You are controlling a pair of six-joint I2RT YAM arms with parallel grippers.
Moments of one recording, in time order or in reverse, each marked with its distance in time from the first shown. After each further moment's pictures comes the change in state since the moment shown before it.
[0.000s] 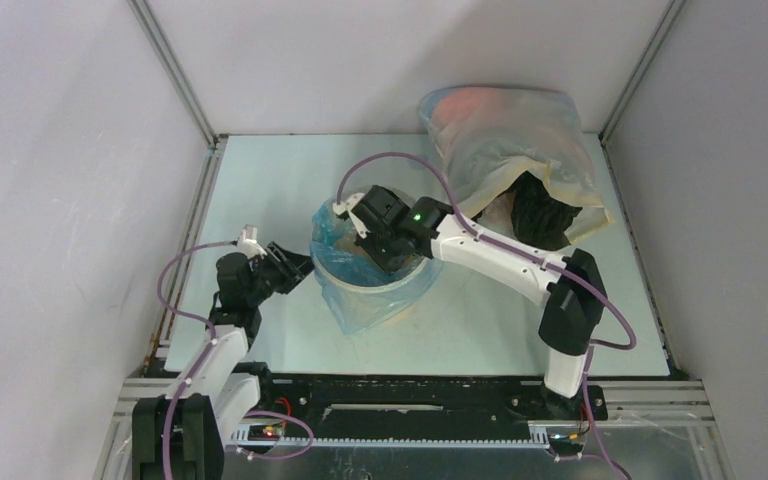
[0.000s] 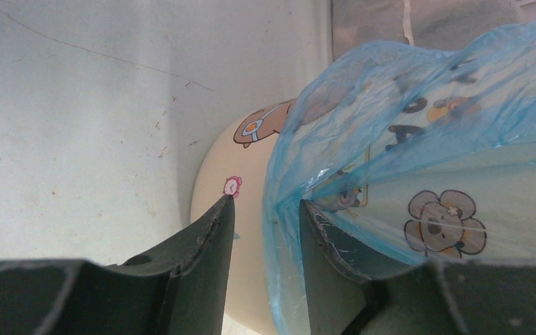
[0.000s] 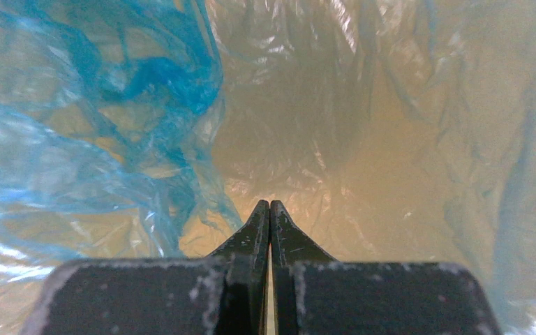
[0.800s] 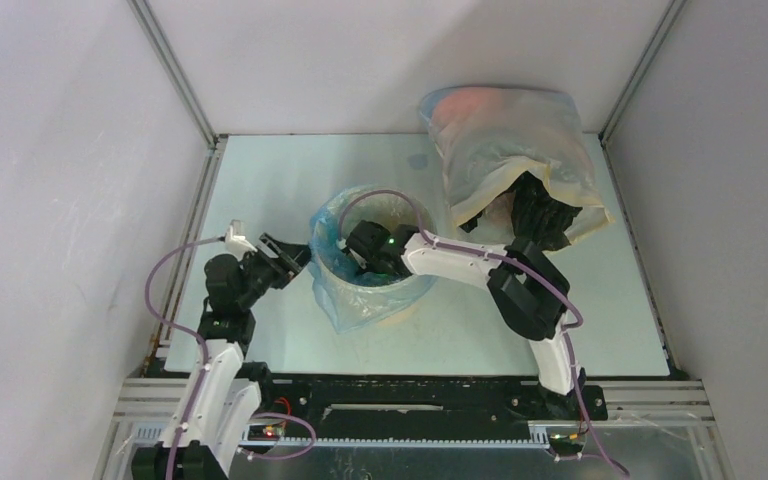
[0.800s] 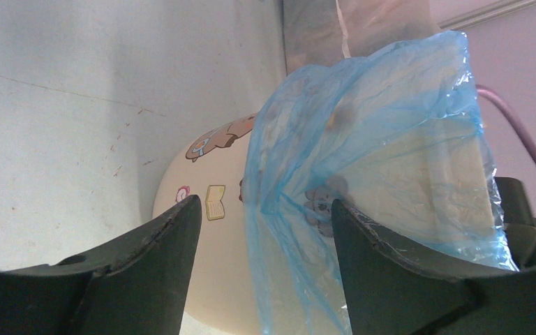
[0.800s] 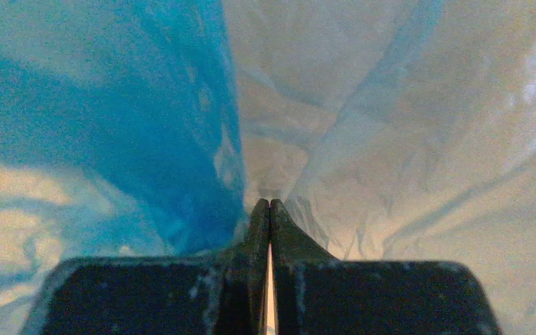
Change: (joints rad) left arm 0.001 -0.201 0.060 -0.135 -0.013 -0.045; right arm 0.000 0.195 -0.168 0.134 -0.028 0.027
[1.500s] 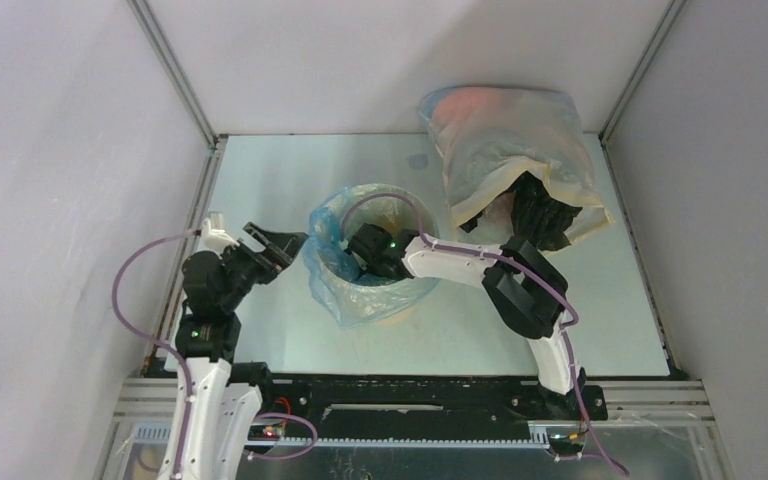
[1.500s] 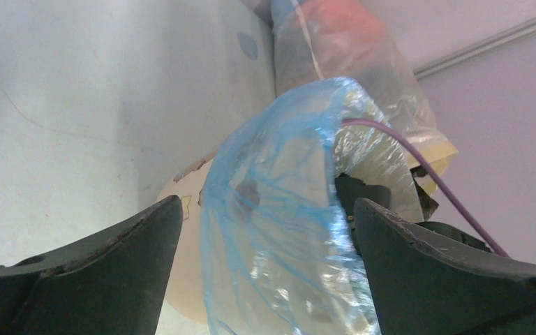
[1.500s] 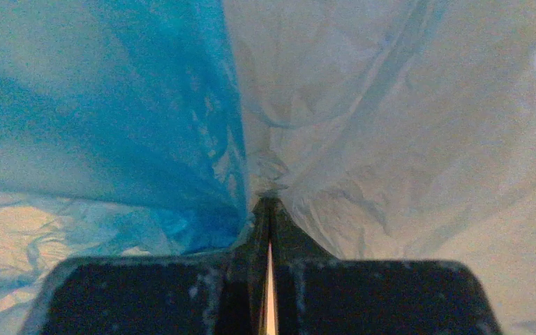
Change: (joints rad) left arm 0.001 -0.187 0.246 -0.382 -0.116 0.059; right arm -0.012 0.024 -0.060 0.104 -0.027 0.031
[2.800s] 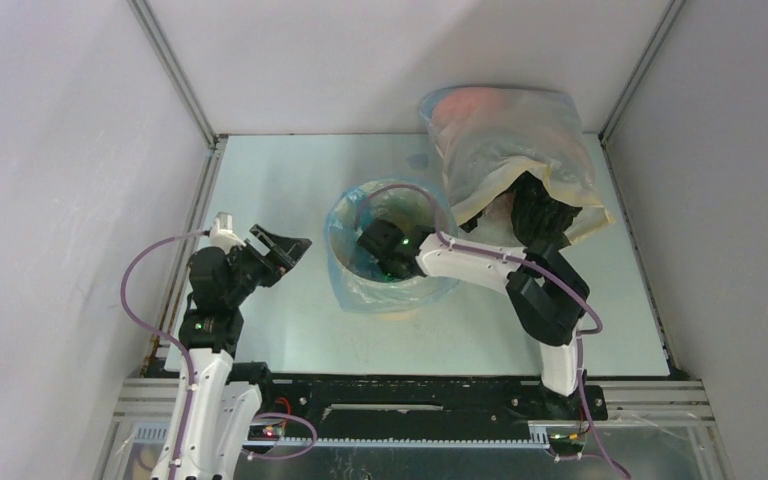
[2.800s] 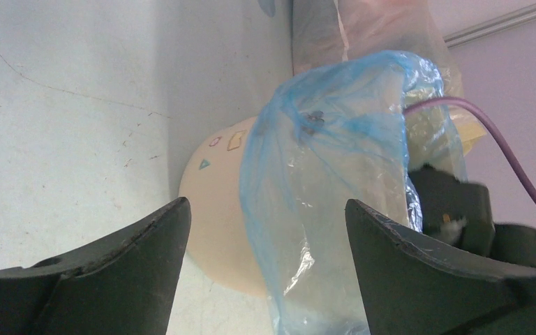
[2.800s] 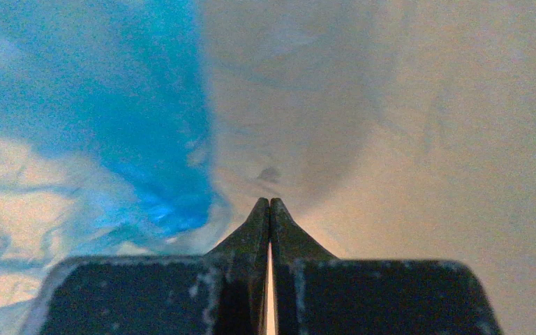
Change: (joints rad) left arm 0.000 0.067 -0.034 0.001 0.040 0.013; right arm -0.040 -0.119 -0.058 -0.056 0.112 0.100
